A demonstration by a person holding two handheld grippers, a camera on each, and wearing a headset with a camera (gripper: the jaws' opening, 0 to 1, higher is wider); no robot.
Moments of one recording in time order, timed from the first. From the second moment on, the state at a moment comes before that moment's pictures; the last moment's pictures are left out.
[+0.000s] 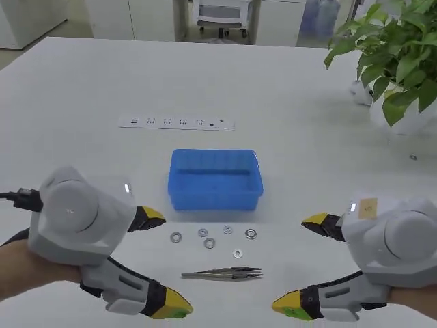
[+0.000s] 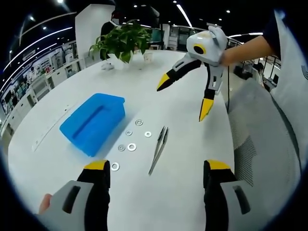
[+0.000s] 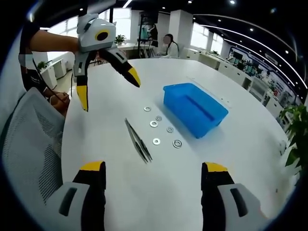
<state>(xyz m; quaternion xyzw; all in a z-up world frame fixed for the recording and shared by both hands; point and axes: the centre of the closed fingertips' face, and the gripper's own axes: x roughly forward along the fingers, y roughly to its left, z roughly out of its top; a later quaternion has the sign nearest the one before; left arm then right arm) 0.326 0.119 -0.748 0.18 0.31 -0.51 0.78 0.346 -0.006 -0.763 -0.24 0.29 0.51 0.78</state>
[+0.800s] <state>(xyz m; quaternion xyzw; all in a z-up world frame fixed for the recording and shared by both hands) 0.328 0.112 -0.775 0.17 0.34 -0.51 0.77 0.342 0.012 -0.779 -0.24 0.30 0.54 0.75</state>
